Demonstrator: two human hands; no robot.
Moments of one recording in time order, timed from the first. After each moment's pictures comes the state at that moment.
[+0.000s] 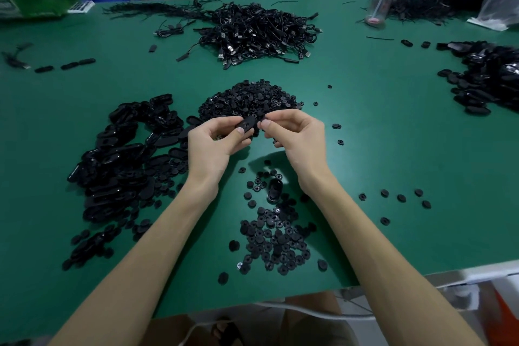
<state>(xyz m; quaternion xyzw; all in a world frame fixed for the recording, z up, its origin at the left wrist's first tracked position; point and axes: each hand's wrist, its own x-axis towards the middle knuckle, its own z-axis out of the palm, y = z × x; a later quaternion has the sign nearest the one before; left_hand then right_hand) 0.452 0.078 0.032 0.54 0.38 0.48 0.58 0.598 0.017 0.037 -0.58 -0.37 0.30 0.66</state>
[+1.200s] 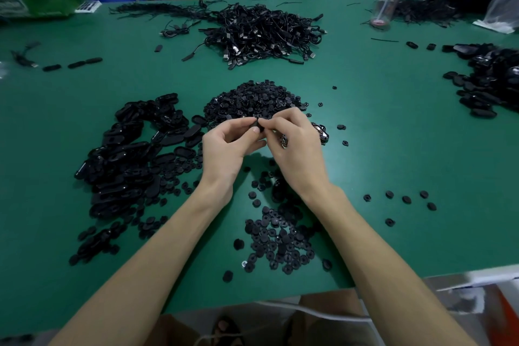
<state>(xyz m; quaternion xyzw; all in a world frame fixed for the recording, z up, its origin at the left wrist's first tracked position) 0.461 0.067 0.029 0.51 0.35 0.48 0.62 0.586 0.013 0.028 -0.65 -0.59 -0.02 0.48</state>
